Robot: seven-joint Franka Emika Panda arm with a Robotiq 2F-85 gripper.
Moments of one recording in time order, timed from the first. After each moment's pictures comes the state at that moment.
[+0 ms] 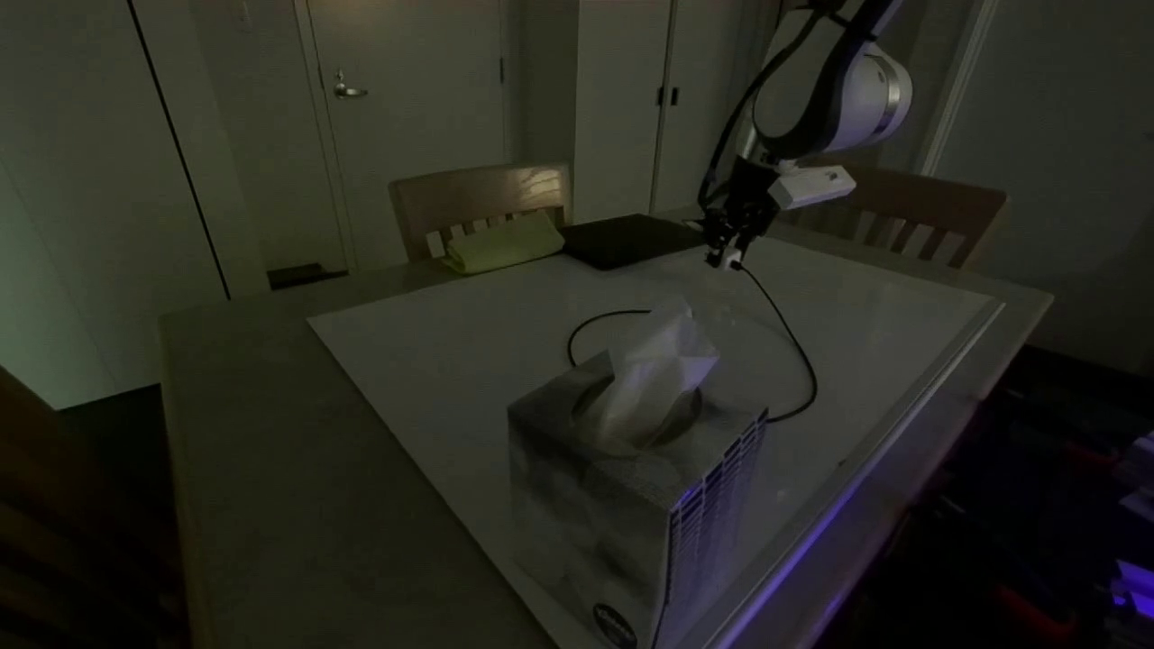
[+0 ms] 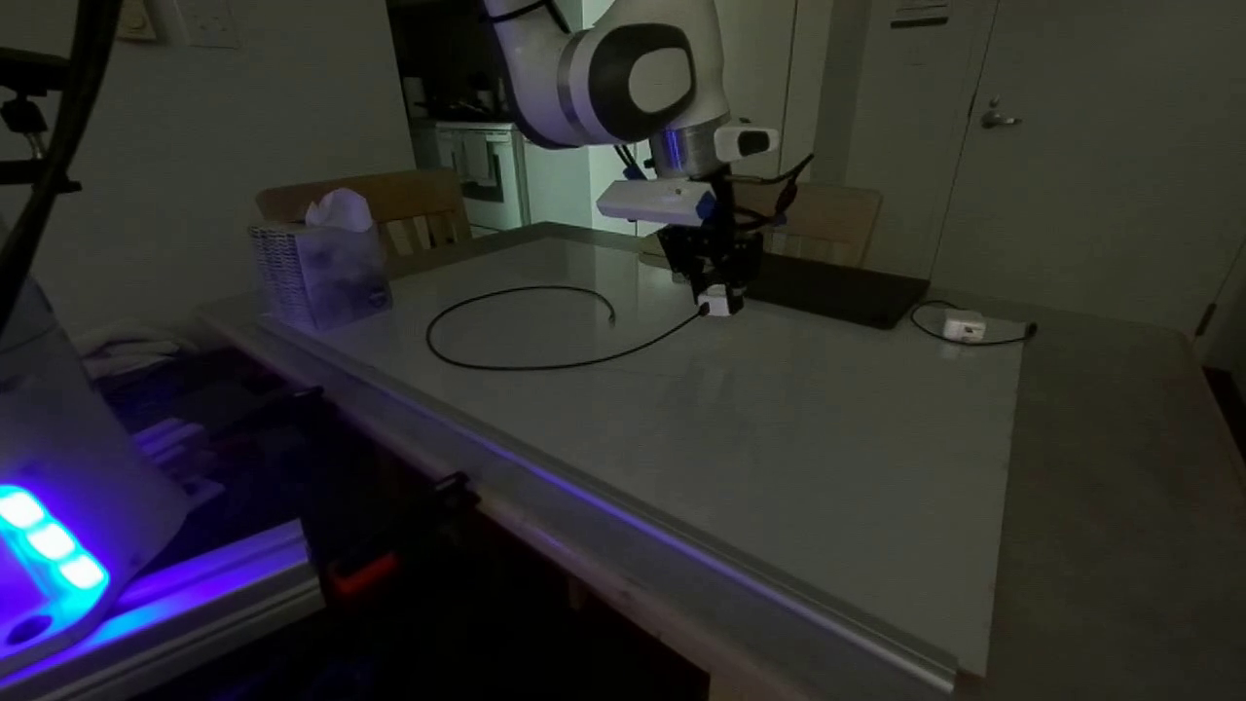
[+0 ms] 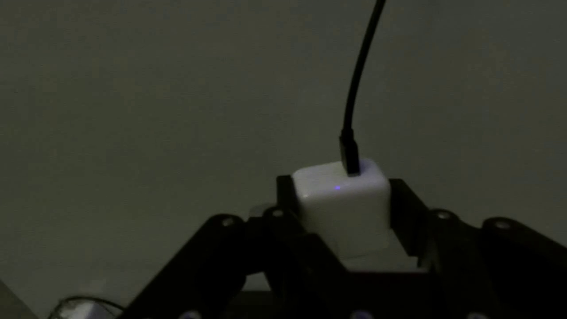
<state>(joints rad) -0.13 0.48 -0.10 -2.24 -0.03 2.99 -0.08</state>
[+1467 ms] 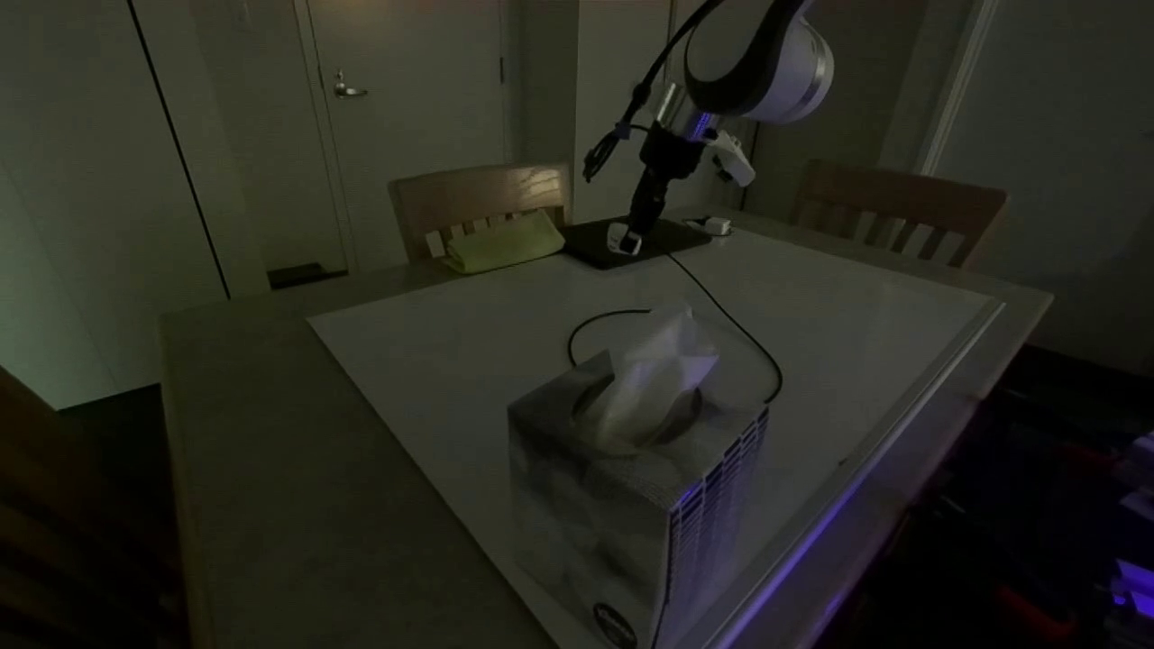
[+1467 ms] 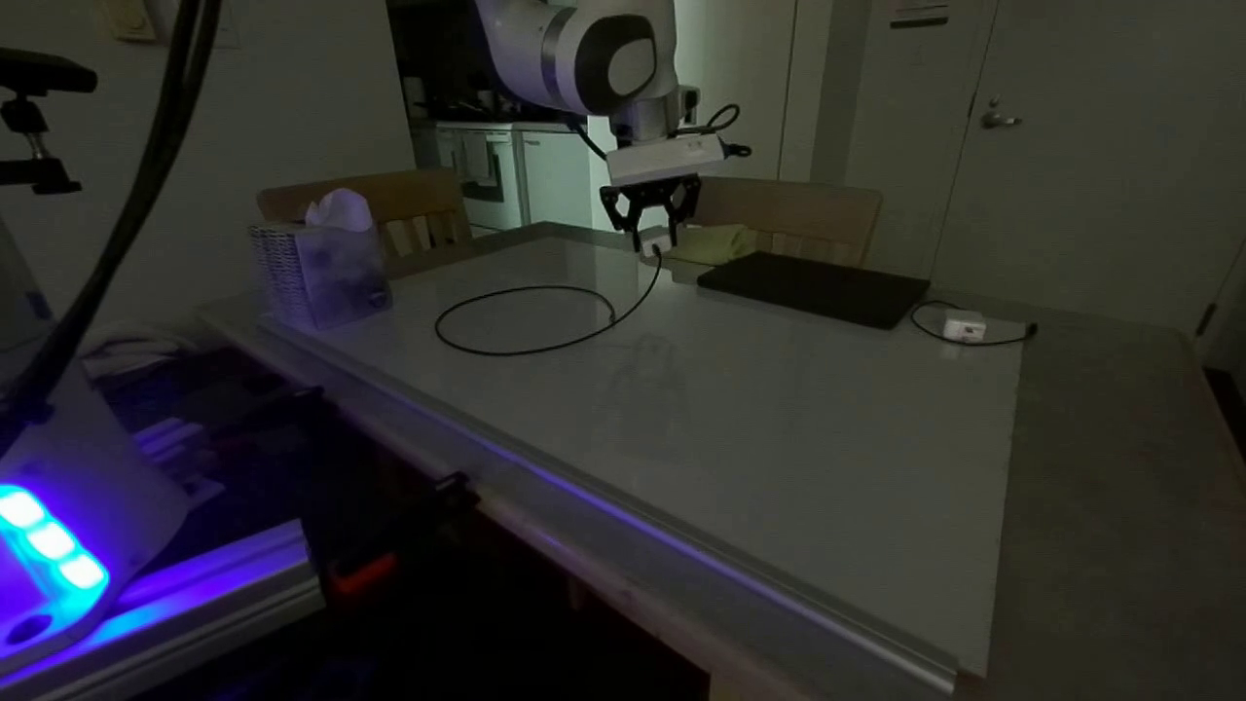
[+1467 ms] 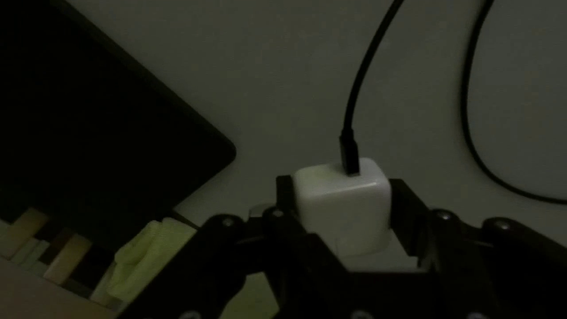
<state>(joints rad) -0.38 0.53 0.35 -2.09 -0.08 2.93 -0.84</state>
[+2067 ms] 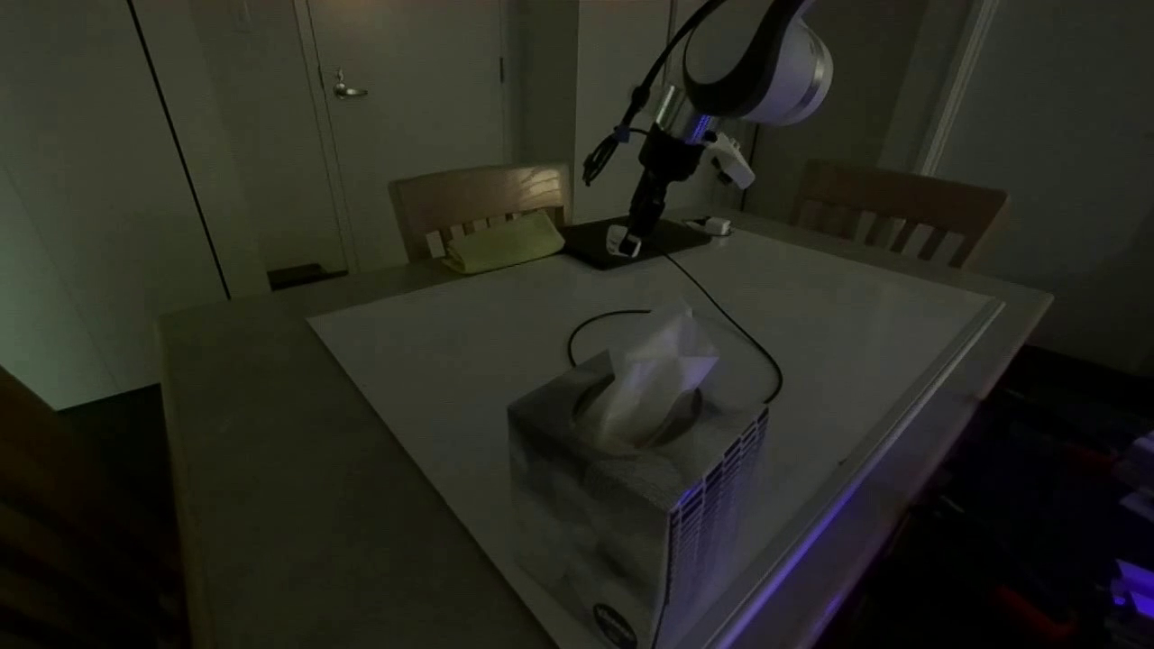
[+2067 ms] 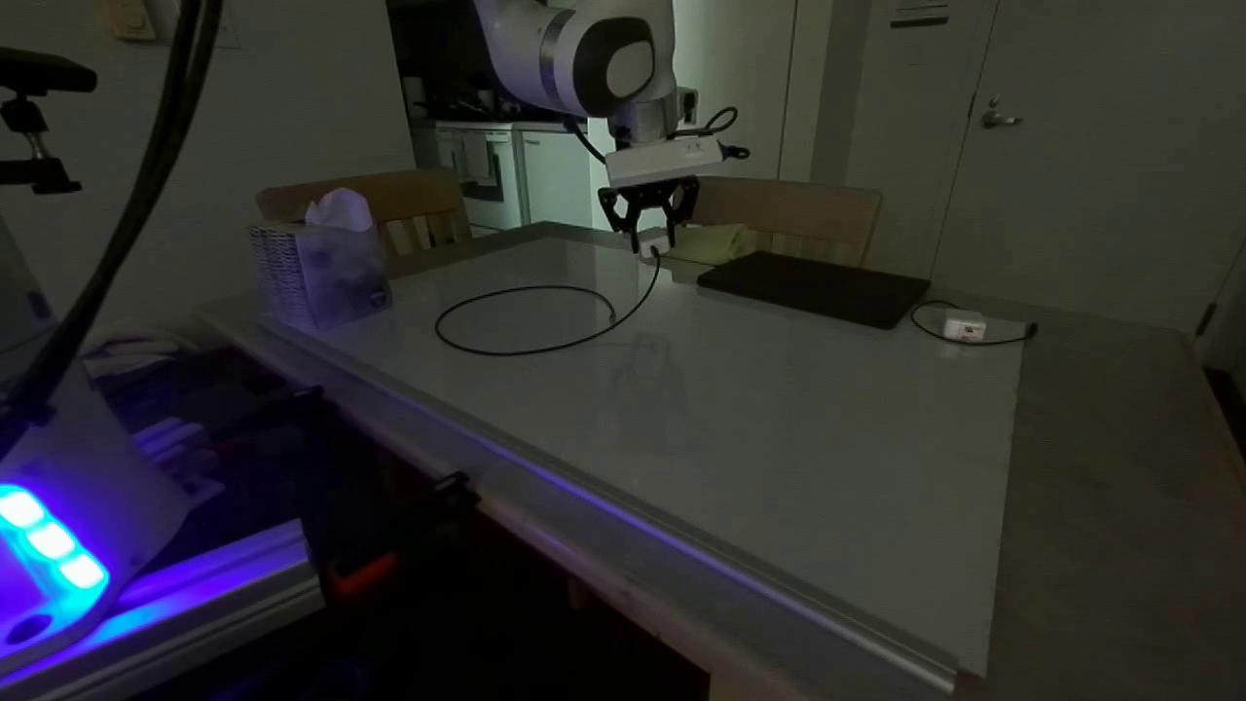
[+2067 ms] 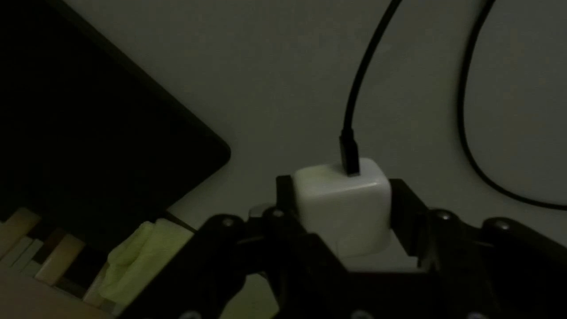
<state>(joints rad) -0.37 0.54 0.35 -2.09 -0.07 2.93 -0.85</state>
